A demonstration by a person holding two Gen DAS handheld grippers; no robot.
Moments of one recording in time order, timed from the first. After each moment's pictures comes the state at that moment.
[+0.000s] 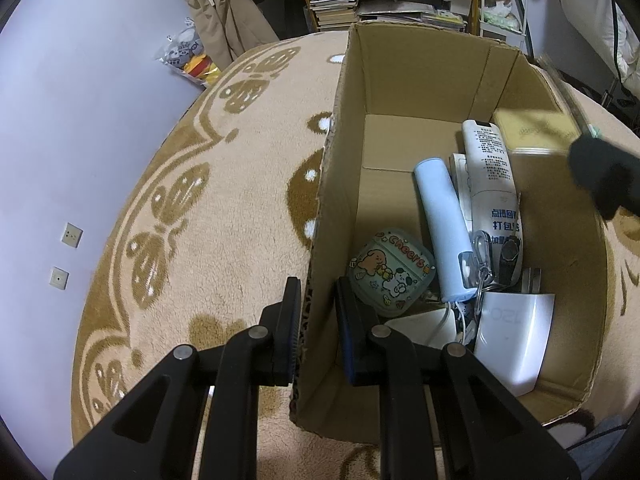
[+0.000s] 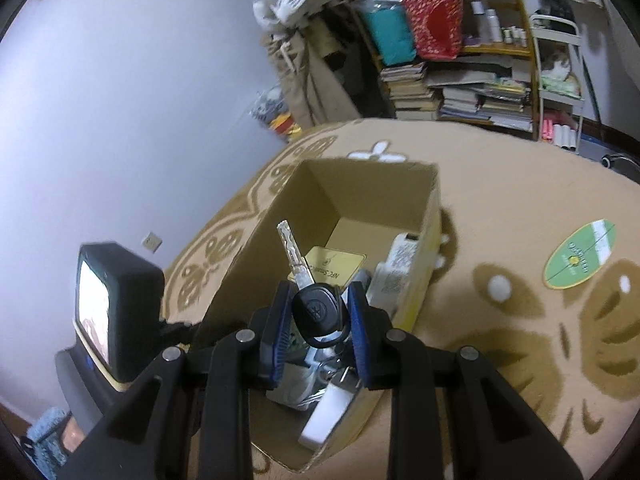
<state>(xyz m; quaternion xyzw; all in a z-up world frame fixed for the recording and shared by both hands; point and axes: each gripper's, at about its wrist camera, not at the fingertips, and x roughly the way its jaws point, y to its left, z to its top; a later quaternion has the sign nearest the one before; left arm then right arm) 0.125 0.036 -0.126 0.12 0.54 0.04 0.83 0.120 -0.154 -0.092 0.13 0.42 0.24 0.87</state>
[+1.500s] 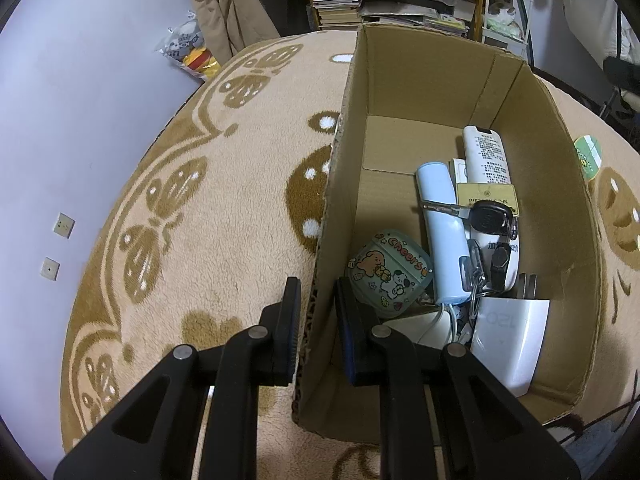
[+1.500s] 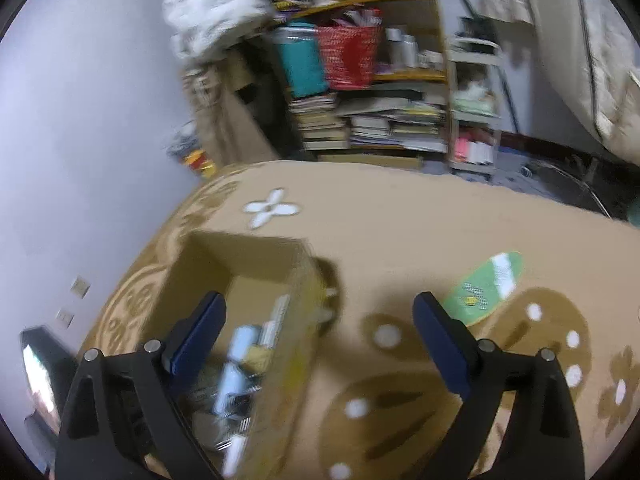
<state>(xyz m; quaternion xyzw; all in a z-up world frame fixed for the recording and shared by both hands) 0.127 0.042 -0.126 0.09 0.54 0.04 0.83 0.159 -0.210 -0.064 0.12 0.40 0.06 0.90</state>
